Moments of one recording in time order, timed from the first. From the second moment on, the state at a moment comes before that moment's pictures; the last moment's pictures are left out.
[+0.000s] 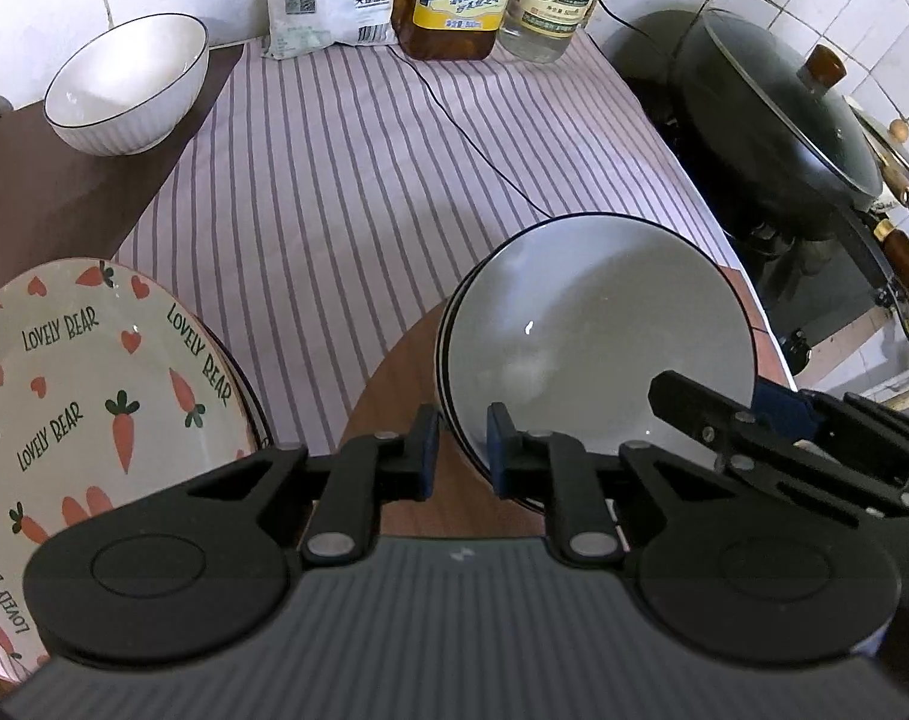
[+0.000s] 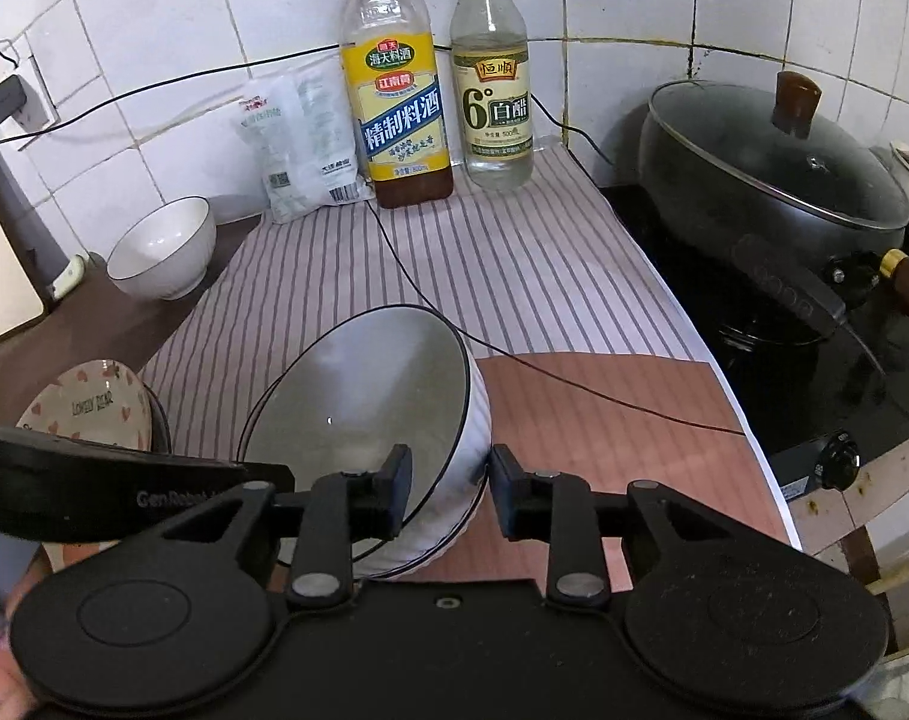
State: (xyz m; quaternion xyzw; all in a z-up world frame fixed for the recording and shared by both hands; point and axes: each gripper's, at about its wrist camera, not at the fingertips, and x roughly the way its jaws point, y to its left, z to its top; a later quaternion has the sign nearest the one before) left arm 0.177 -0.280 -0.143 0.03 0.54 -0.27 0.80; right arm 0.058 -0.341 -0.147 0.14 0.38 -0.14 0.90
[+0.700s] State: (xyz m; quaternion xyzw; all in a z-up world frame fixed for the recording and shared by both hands) left arm 0.153 -0.211 -0.090 0.06 0.49 -0.30 0.82; right arm 0.023 -0.286 -0.104 0.07 0.33 -0.12 0.93
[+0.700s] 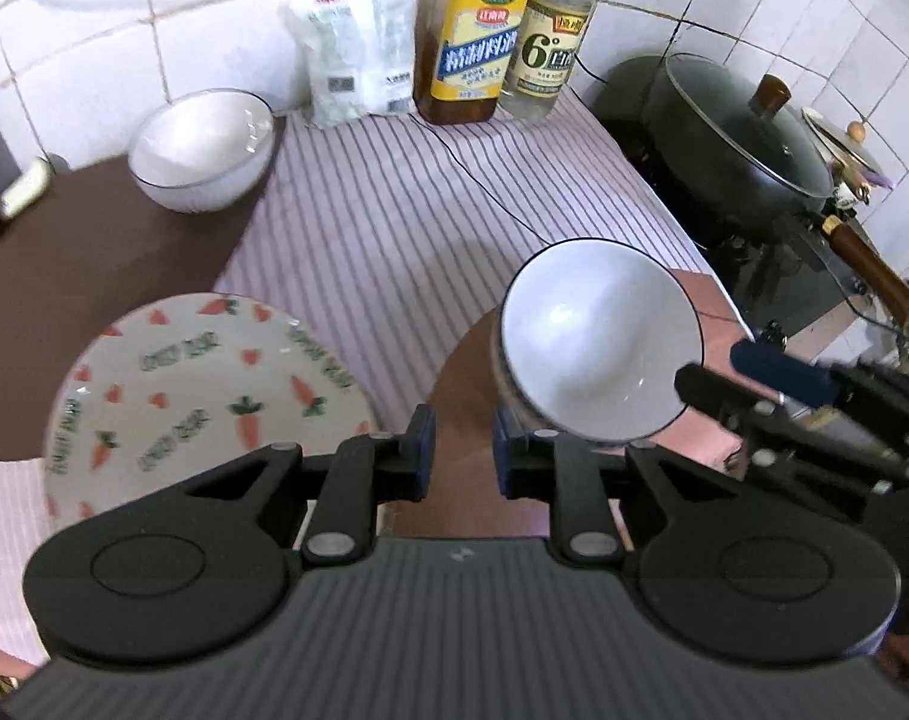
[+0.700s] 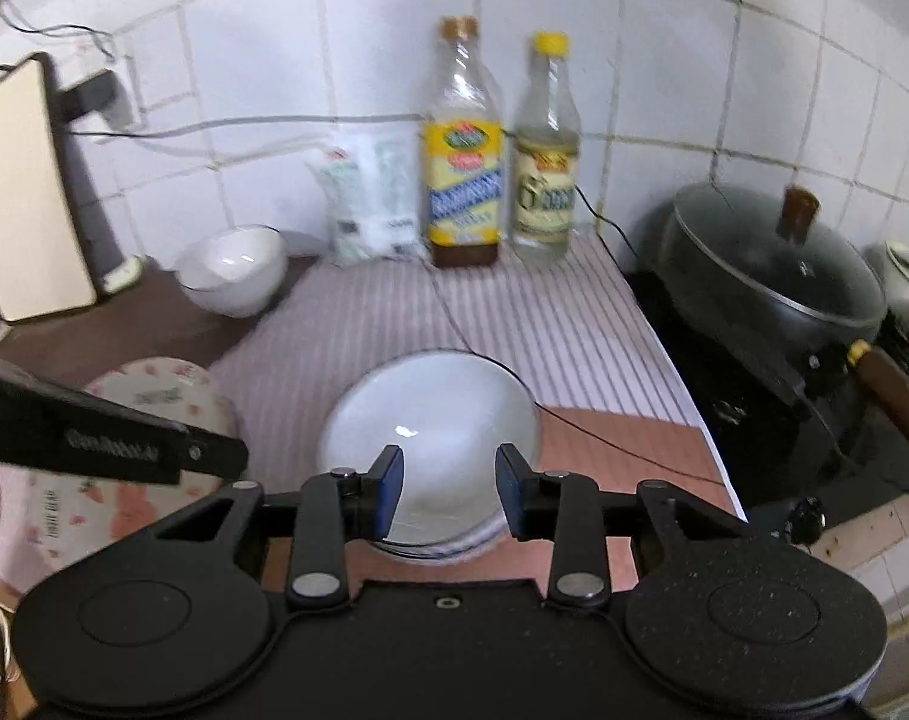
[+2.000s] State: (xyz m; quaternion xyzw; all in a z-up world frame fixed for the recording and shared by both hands) left arm 0.343 -0.083 -0.144 -0.04 0.42 -0.24 0.88; right arm 0.258 -0.198 -0.167 0.05 0.30 0.02 0.95
